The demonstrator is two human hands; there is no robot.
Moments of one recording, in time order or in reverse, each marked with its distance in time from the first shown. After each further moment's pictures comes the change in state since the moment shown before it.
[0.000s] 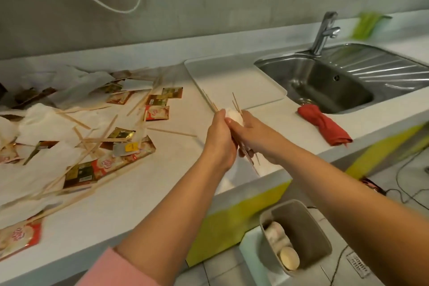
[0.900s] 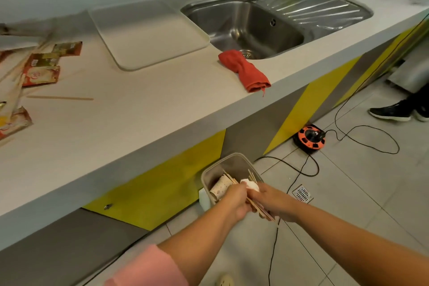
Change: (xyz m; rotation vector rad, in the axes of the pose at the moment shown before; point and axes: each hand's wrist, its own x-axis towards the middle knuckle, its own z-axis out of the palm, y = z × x) left_hand -0.027 -0.295 0.057 0.240 -0.025 -0.724; right_hand -0.154 0.277 -0.060 0.113 -0.199 0.663
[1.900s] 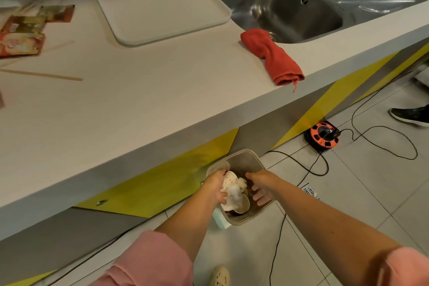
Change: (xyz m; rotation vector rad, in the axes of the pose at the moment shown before) left_hand 0.092 0.037 -0.063 0.088 0.152 -0.186; right_hand 0.108 -0.024 -0.004 0.121 0.032 0.439
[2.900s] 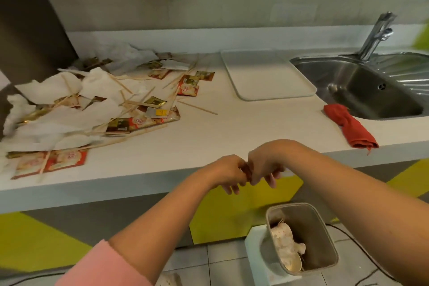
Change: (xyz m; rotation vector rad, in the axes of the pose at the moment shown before) left_hand -0.242 0.034 -0.141 0.937 0.163 0.700; right_hand -0.237 -0.153 0.120 -1.618 0.028 -0.548
